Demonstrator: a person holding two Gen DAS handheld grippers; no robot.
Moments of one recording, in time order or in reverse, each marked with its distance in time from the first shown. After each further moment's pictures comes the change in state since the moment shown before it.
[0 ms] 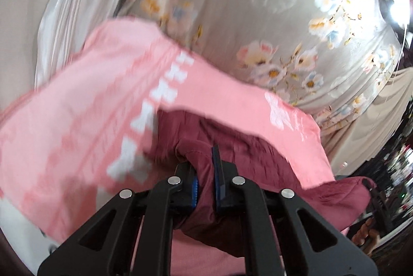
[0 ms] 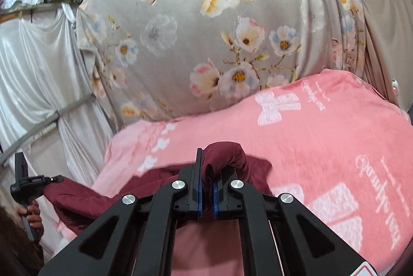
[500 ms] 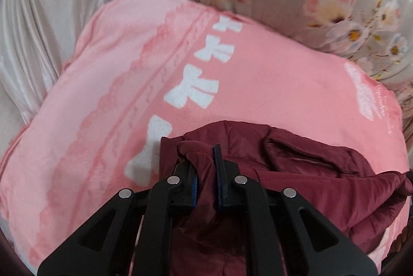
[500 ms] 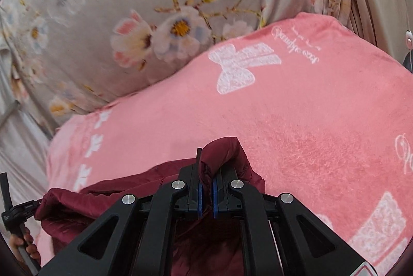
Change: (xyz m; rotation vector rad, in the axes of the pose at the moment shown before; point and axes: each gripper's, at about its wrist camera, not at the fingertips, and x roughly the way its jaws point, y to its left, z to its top) left arm 0.272 0.021 0.042 0.082 0.221 0.390; right arm 0.253 -0.073 -0.023 0.154 0.213 -0.274
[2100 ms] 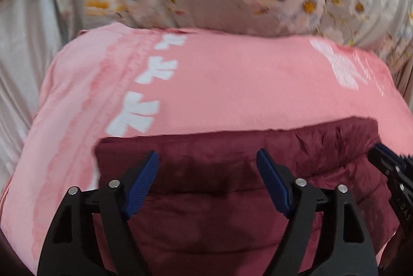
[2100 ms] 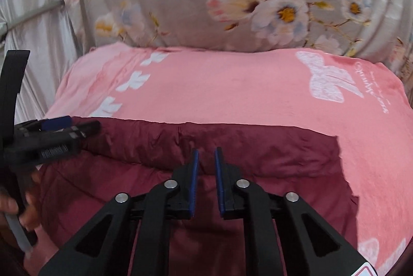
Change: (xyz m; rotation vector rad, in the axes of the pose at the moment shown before) left arm 0.029 -0.109 -0.021 0.282 -0.135 -0.063; right arm 0.054 0.160 -0.071 -0.472 0.092 0.105
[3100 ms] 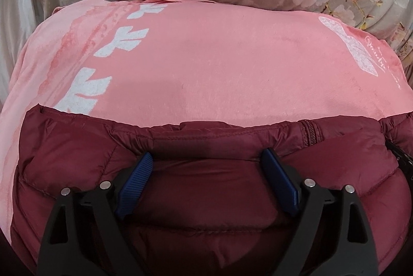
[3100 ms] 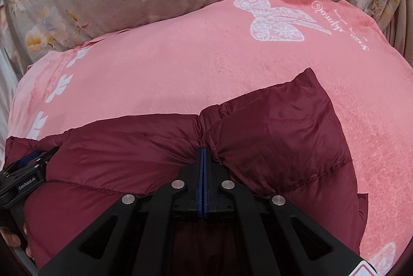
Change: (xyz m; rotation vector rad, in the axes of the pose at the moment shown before) left arm 0.097 -0.029 -0.014 -0.035 0.054 -0.014; right arm 0.074 -0.111 -0.026 0.258 0.107 -0.166
